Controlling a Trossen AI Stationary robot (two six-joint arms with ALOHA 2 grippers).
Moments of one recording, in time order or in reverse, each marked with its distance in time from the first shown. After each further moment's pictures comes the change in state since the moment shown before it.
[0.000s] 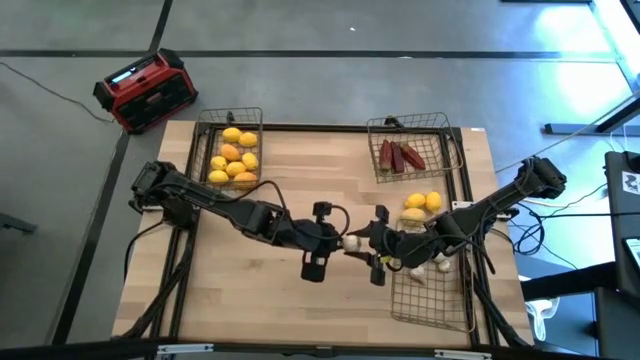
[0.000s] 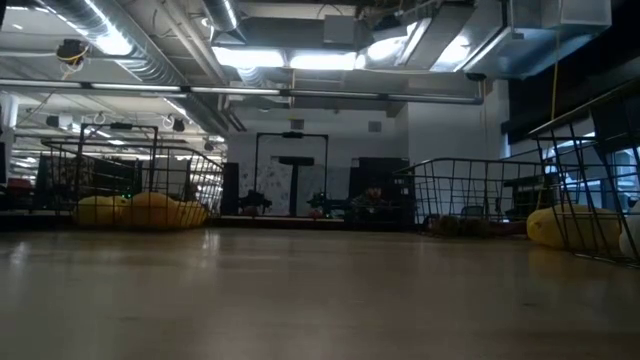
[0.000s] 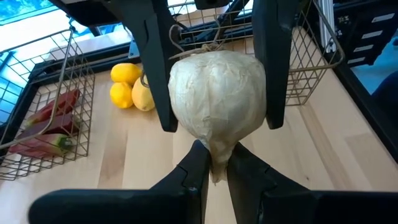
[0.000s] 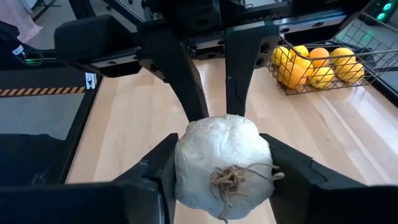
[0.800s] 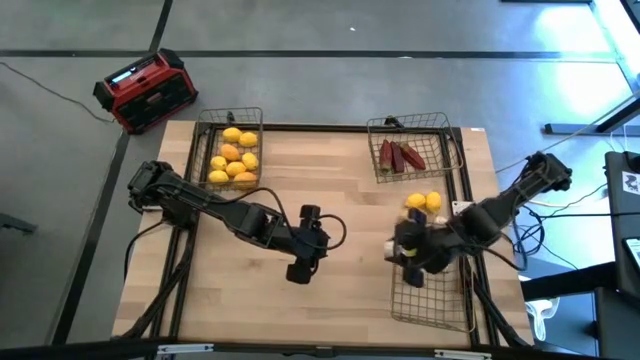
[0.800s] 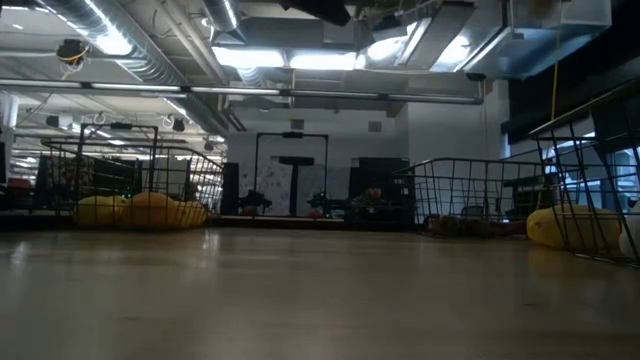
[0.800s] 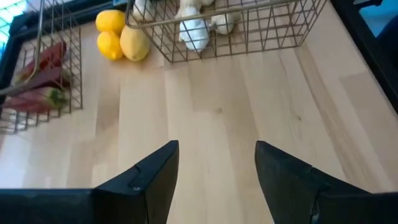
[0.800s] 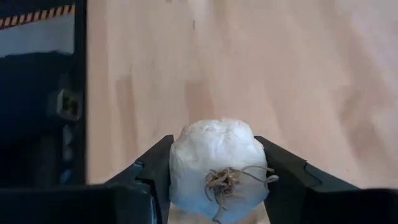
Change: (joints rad) left arm -0.037 -0.024 0.001 -0.237 -0.007 -0.052; right arm 0.091 -0.100 0.158 -0.692 -0.174 0.408
